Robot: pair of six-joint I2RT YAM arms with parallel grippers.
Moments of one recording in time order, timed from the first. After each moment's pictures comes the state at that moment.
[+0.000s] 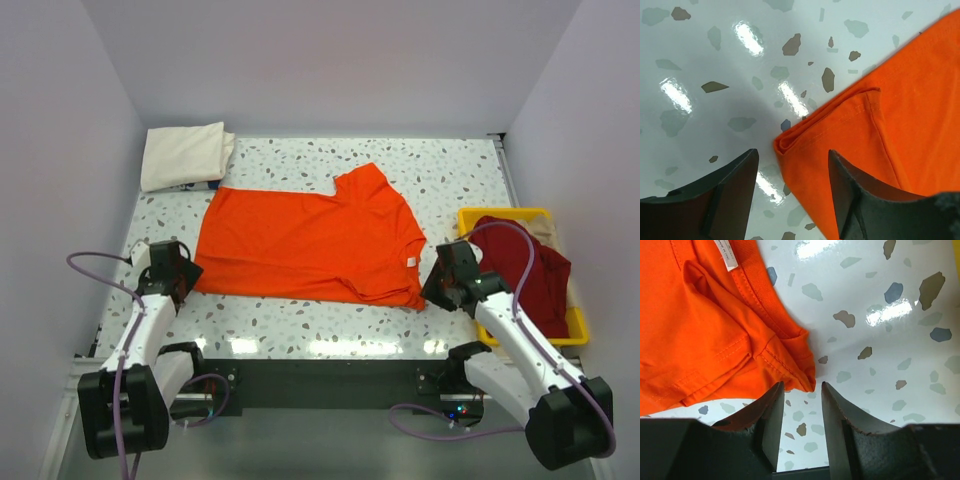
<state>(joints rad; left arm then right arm) 0.15 0.96 0.39 -0.35 -0.27 -0.84 0.27 0.90 0.55 -0.74 0.15 0.74</state>
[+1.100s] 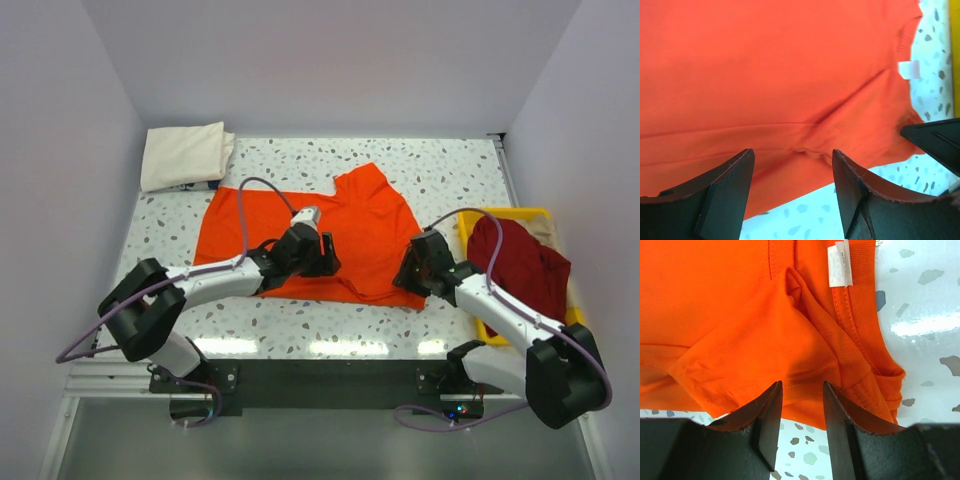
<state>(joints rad) -0.83 1.52 0.80 0.00 -0.13 -0.76 0.43 1.14 0.57 -0.43 0.09 0.78</state>
